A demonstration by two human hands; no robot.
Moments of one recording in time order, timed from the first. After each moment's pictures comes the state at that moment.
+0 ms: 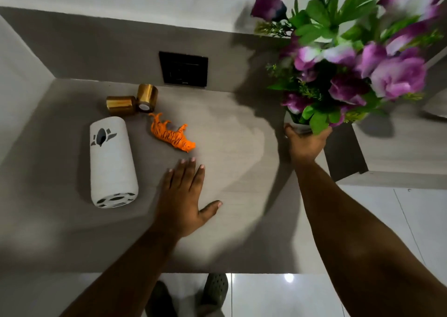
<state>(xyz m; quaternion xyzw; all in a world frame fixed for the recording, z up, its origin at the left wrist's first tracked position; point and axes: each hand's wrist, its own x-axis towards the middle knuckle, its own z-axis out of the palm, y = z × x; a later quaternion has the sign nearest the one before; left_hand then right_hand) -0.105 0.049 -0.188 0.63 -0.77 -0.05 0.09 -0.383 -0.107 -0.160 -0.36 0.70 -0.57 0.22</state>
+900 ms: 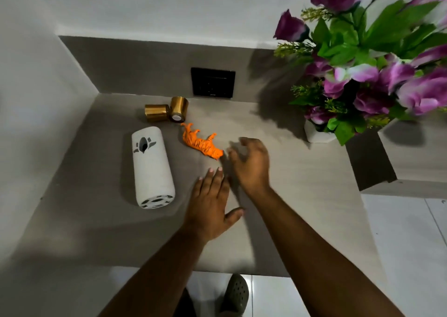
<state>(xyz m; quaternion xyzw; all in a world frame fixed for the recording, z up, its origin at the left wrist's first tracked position) -0.097 0.053 -0.173 0.62 -0.78 -0.09 0.02 -0.212 -0.034 -0.131 -0.65 0.62 -0.40 0.20</state>
